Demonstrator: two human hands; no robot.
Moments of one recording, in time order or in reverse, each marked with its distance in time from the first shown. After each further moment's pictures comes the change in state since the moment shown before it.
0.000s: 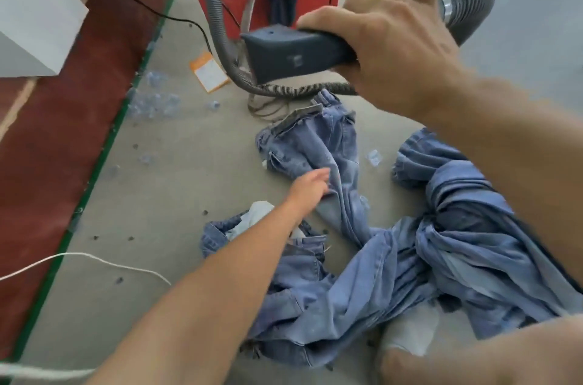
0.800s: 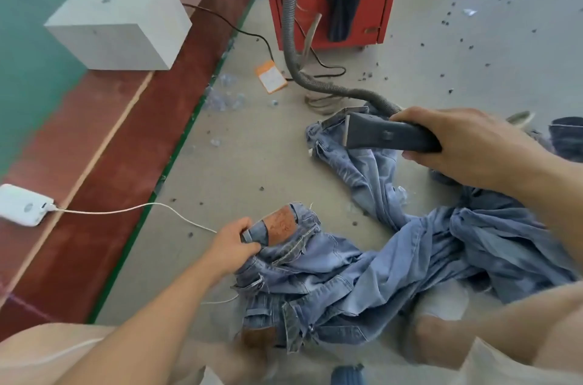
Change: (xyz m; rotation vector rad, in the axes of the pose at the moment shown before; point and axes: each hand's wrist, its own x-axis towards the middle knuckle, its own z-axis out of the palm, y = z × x) left_hand -0.243 -0.138 -0.150 0.341 0.348 0.014; right_hand -0.121 -0.065 -0.056 0.297 -0.426 0.150
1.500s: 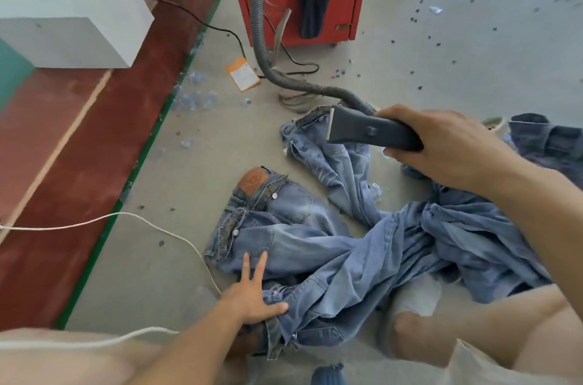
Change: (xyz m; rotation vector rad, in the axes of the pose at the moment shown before) left_hand 0.004 -0.037 0.108 0.701 -0.518 -0.092; right_hand -0.001 0.025 0.007 0.013 0.066 0.052
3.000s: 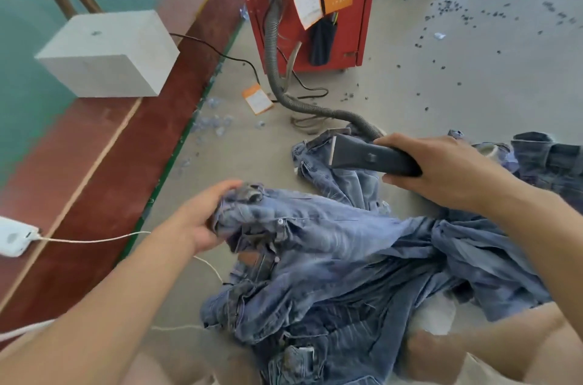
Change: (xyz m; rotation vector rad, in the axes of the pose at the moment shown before) left_hand -0.098 -0.003 -0.203 -1.823 0.081 0.056; right_hand -0.011 -0.007 -0.004 0.071 -0.072 -0.013
